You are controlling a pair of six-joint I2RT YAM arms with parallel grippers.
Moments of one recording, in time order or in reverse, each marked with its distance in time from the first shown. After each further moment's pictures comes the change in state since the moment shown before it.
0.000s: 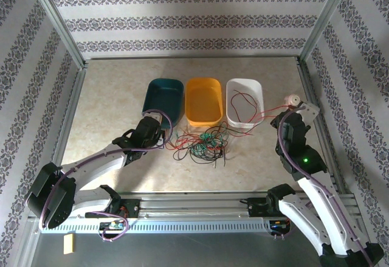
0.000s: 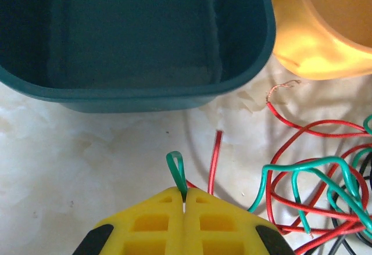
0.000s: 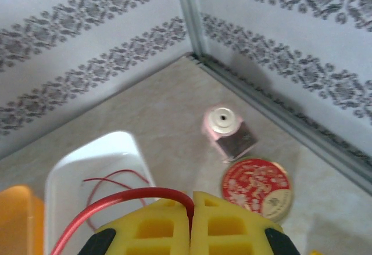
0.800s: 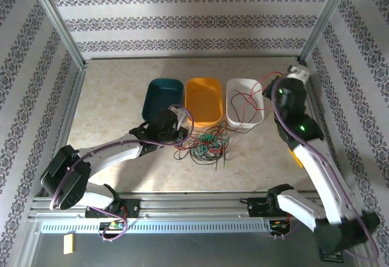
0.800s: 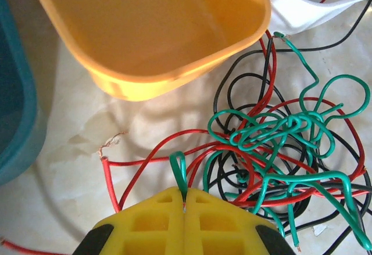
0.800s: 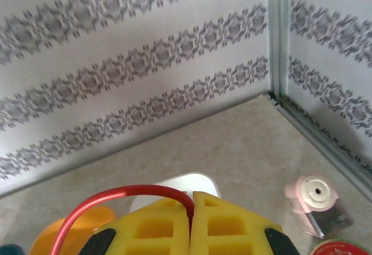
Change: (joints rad) left arm -0.126 0.206 0.206 0.074 0.240 0.122; right arm -0.046 0.377 0.320 0.196 -0.250 -0.175
